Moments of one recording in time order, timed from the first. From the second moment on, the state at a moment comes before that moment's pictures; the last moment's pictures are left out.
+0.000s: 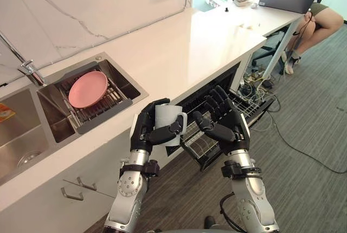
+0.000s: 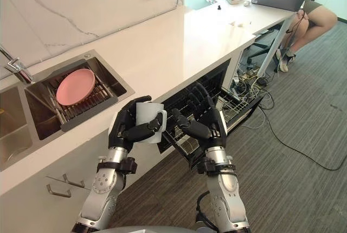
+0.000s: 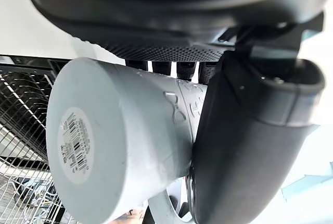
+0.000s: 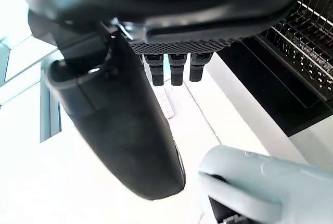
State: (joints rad) left arm 0.11 0.10 -0.25 -0.08 -0.14 -0.21 0.12; right arm 0.16 -0.08 0.19 -0.13 0.53 -0.22 0.06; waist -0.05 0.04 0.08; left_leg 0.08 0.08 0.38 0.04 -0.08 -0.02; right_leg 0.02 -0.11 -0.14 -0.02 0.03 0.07
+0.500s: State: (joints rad) left arm 0.02 0.12 -0.35 -0.08 0.11 -0.21 0.11; right arm 0.12 -0.10 0.27 -0.13 0.53 -0.22 0.07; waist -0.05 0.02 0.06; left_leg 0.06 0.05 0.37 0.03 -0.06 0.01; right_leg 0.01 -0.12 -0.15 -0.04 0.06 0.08
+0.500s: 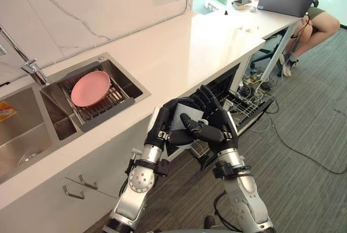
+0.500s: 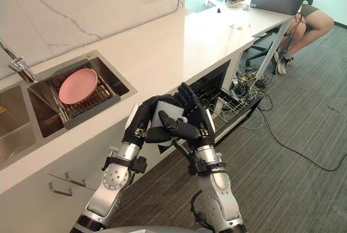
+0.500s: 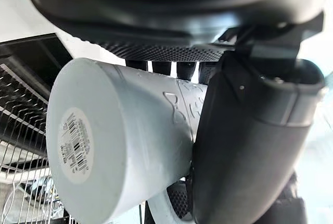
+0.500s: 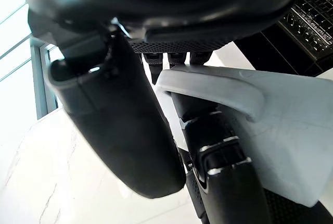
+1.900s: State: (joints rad) left arm -0.14 0.30 -0.52 -0.11 0.53 -0.20 0.20; right arm 0.13 -0.25 0.40 -0.10 0.99 -0.23 -0.01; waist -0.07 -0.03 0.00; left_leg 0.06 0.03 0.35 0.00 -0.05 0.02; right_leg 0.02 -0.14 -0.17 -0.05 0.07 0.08
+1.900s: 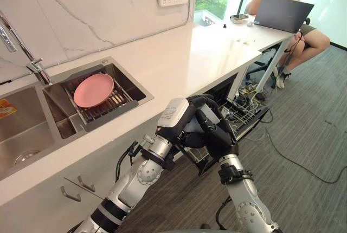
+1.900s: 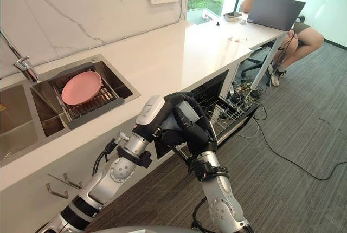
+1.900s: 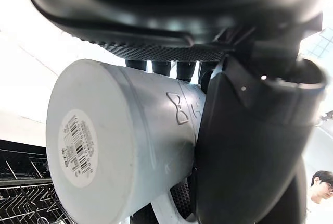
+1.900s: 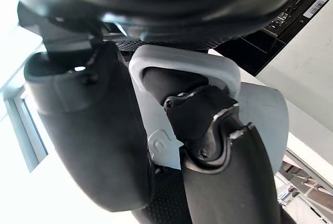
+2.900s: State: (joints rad) left arm 0.07 0.10 -0.42 -0.19 0.53 -0.23 0.28; right arm 0.17 0.02 0.30 -0.11 0.55 -0.27 -0.04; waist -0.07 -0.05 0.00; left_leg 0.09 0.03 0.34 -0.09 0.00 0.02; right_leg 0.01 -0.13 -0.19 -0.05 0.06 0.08
